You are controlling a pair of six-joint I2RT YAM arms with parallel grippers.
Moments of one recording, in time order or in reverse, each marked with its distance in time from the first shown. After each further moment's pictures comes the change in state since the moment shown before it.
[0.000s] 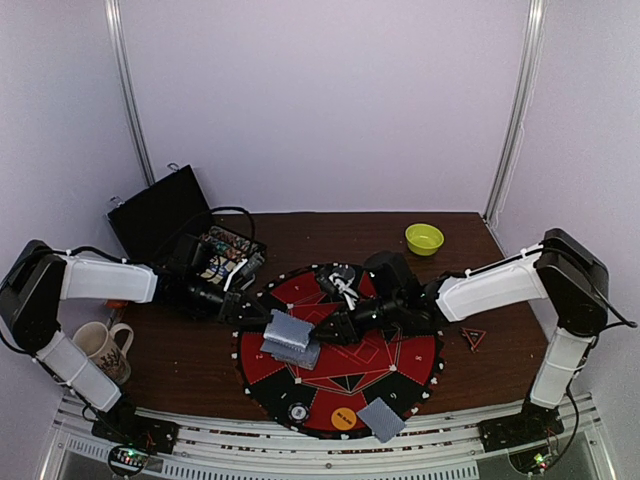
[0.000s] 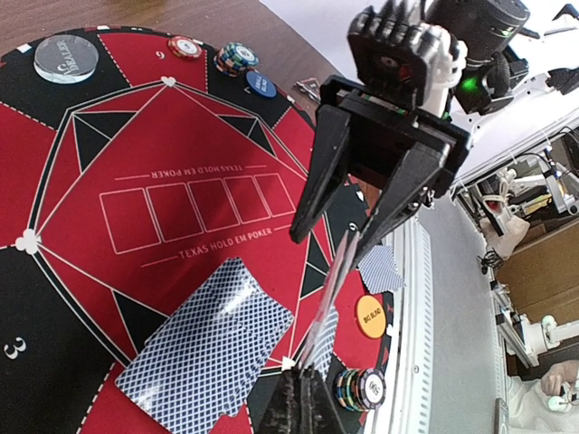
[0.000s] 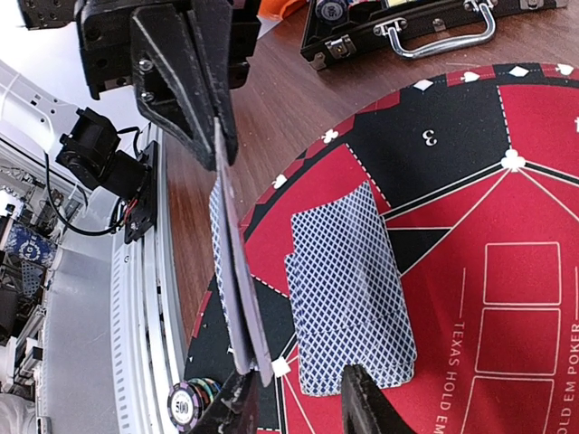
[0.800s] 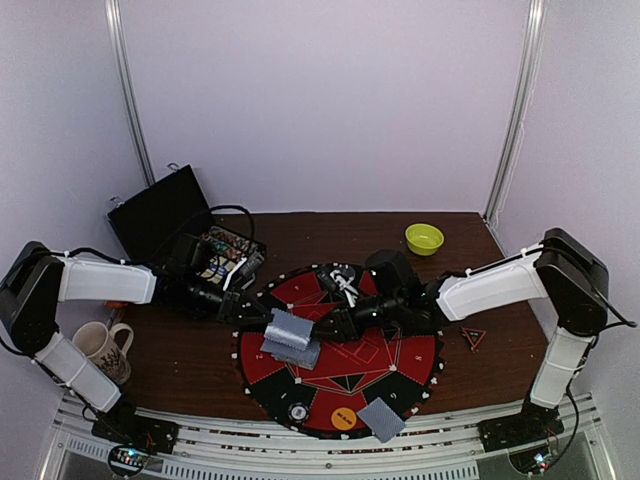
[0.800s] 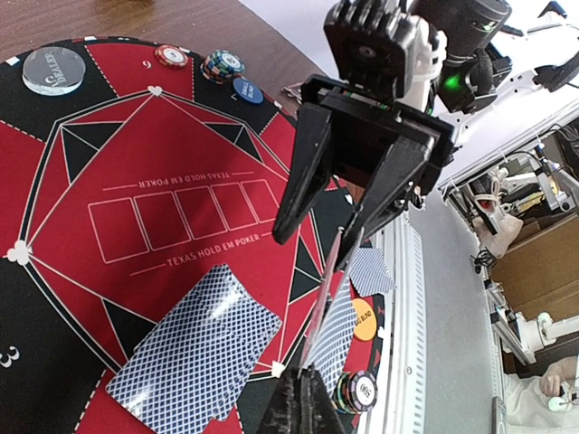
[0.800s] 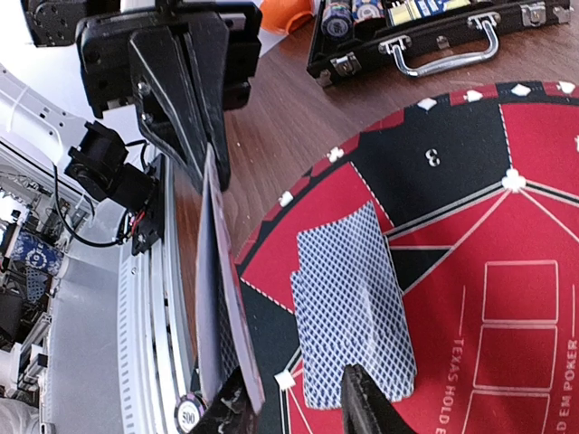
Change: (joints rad) left arm 0.000 -0.014 -0.008 0.024 0.022 -0.010; right arm -0.010 0.002 -0.001 0.033 -0.010 0.018
